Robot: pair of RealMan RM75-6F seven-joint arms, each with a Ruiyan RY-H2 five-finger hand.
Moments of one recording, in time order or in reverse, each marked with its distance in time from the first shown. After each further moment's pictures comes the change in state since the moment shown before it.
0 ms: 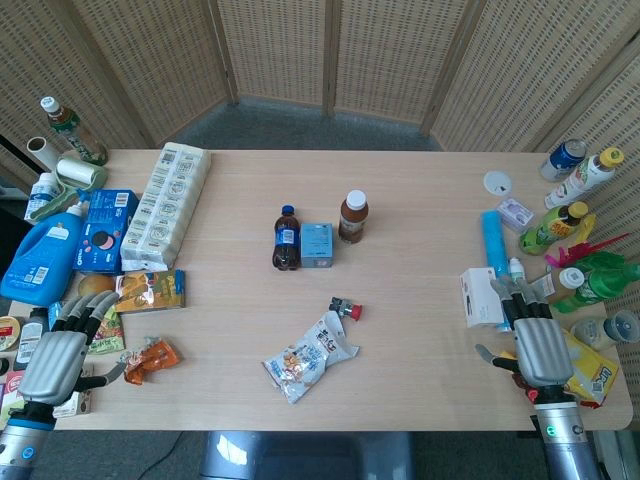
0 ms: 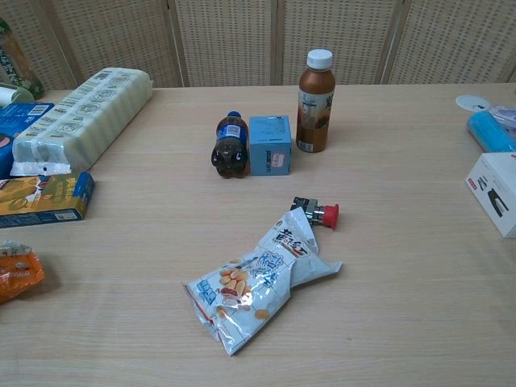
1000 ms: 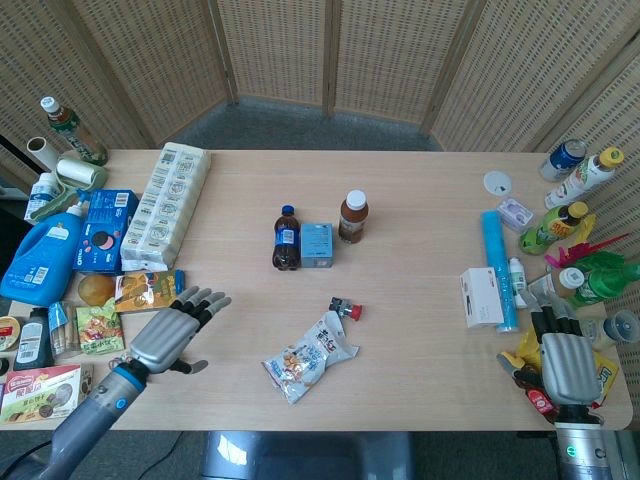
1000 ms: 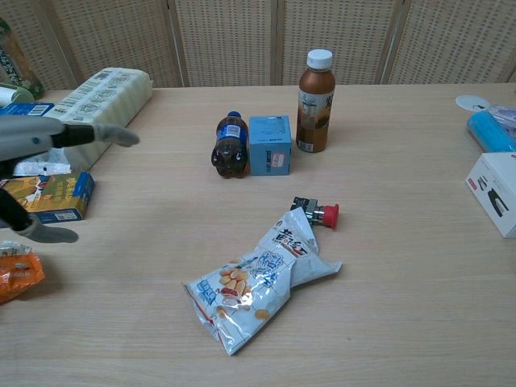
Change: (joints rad) left arm -0.346 -0.119 -0.106 -0.026 -0.140 -0.473 0.205; right arm -0.083 0.039 -0.021 -0.038 0.011 0.092 0.011
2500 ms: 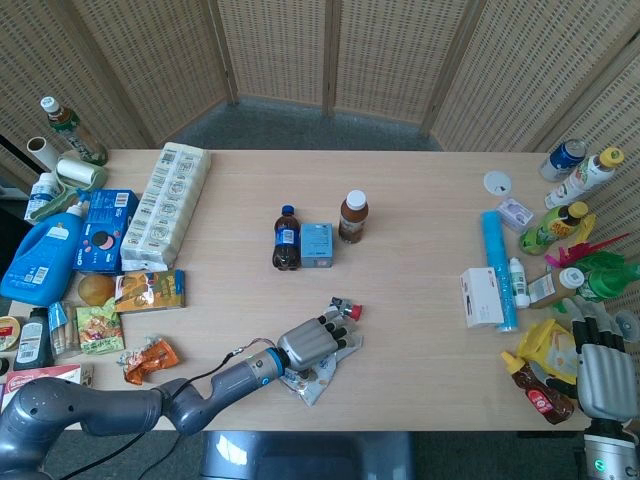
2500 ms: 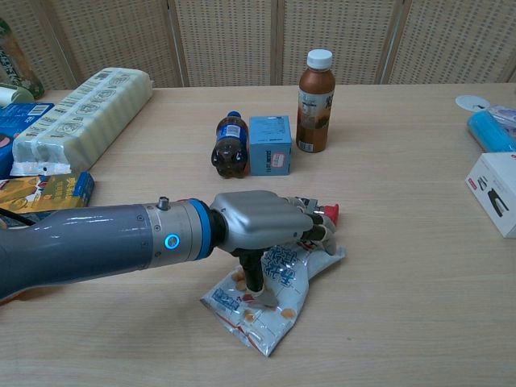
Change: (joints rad) left arm -0.482 -0.621 -0.065 0.584 -0.074 -0.339 0.042; right arm -0.075 0.042 0.023 -0.013 0.063 0.040 0.011
